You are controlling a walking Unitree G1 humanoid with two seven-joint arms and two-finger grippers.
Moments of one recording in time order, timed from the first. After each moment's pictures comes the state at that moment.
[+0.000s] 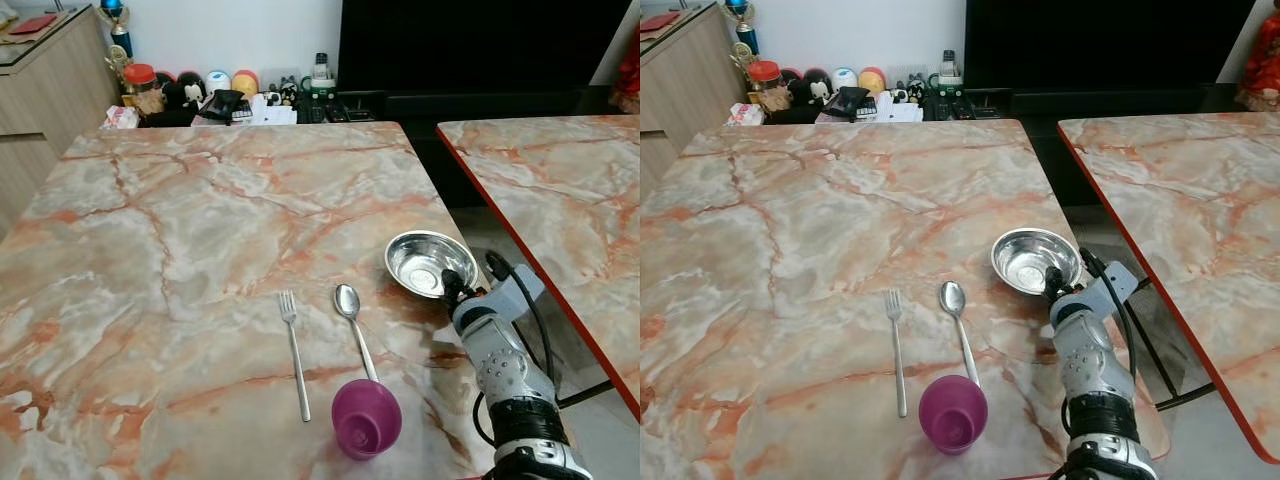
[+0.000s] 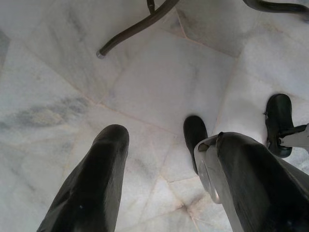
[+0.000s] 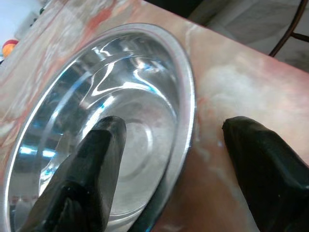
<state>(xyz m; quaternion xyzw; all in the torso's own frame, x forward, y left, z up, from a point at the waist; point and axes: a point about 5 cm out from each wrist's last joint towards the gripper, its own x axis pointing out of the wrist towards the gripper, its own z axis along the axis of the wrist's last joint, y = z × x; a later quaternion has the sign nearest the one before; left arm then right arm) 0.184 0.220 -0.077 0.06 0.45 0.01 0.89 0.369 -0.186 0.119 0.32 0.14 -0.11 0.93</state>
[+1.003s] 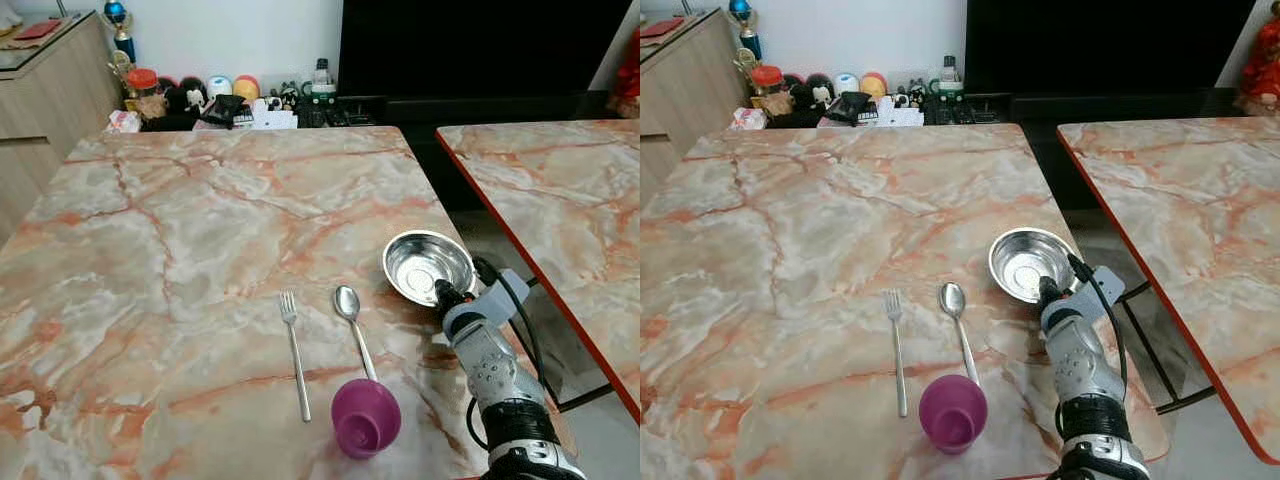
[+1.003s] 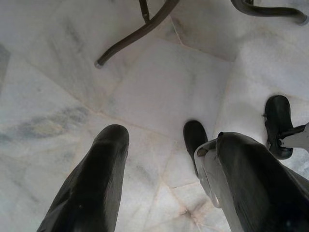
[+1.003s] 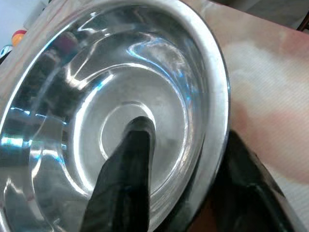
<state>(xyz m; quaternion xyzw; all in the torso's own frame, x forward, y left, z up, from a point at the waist) 0.185 0.216 -0.076 0.07 0.44 -0.01 0.90 0.365 -0.178 0.107 0.33 0.15 -0.09 0.93</state>
